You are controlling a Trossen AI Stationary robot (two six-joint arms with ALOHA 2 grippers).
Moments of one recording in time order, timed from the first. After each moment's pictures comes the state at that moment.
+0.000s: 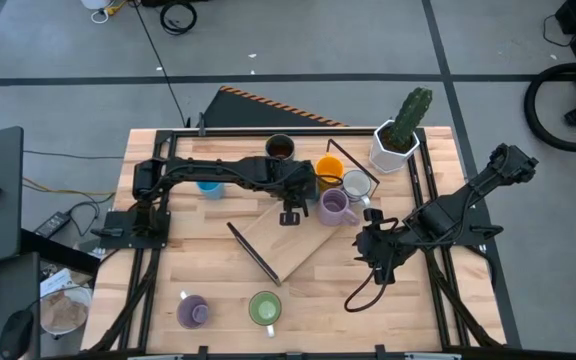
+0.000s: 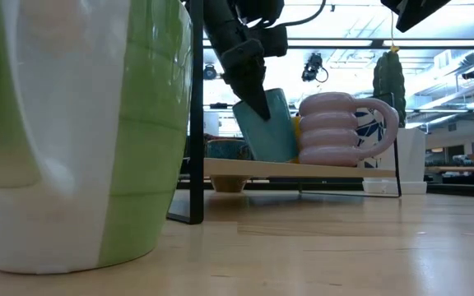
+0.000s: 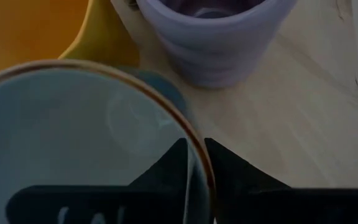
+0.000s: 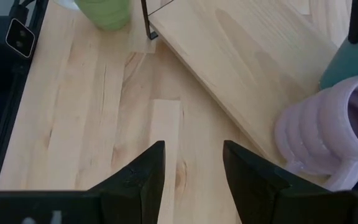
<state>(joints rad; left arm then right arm) 0.10 1.97 1.68 -0.73 -0.08 0.20 0.57 1.26 1.10 -0.85 0.32 0.42</state>
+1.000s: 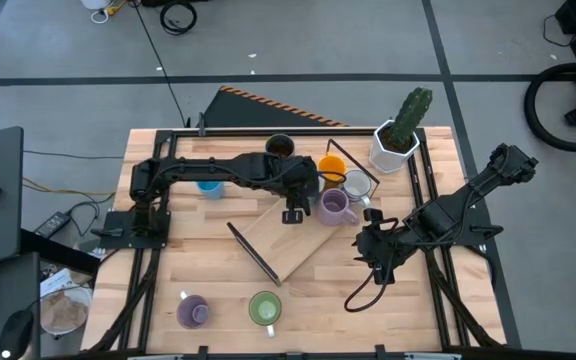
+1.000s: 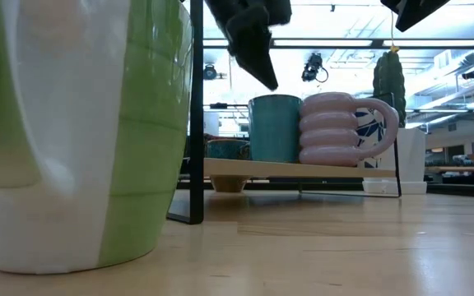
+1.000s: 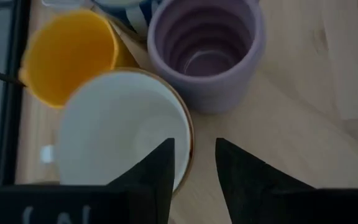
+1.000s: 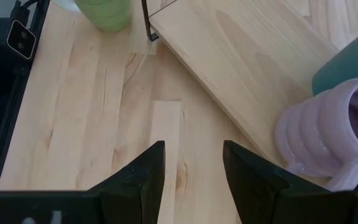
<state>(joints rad) 0.07 1.95 1.81 -0.81 -0.11 0.21 0.57 1.26 1.10 -0.85 0.32 0.42</state>
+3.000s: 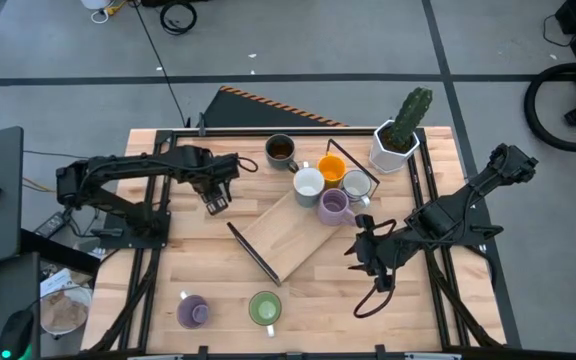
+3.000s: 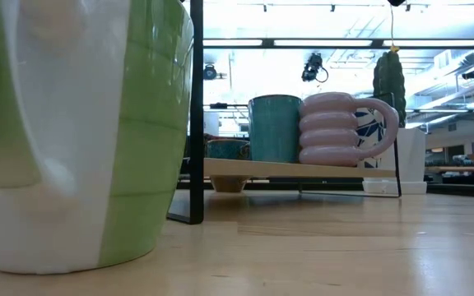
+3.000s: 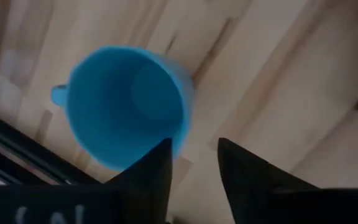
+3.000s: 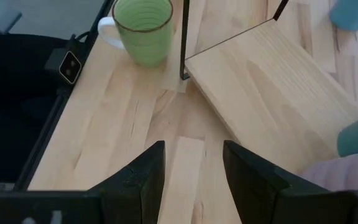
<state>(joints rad) 0.29 1.37 1.05 -1.16 -0.22 -0.22 0.58 1.26 1.10 -0.68 0.27 0.27</state>
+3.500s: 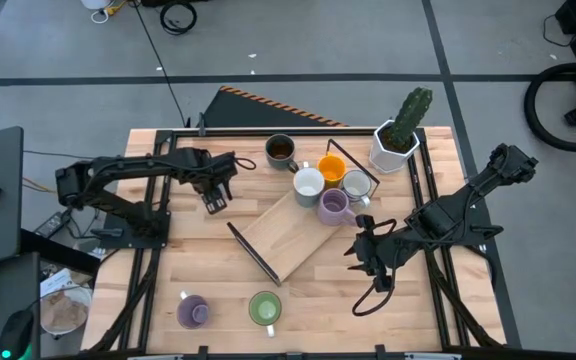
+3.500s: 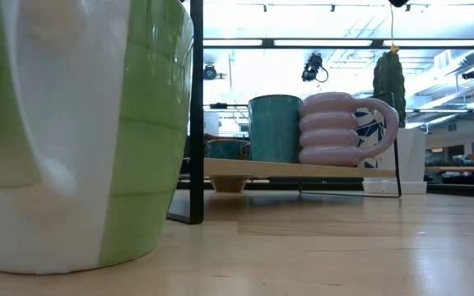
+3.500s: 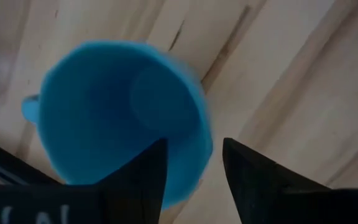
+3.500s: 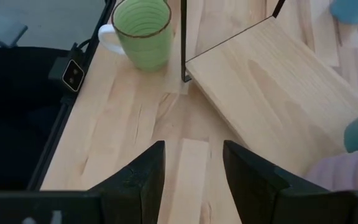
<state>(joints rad) 0.37 1.38 0.91 -1.00 -0.19 -0.12 0.58 1.26 1.10 -0.67 0.26 0.32</state>
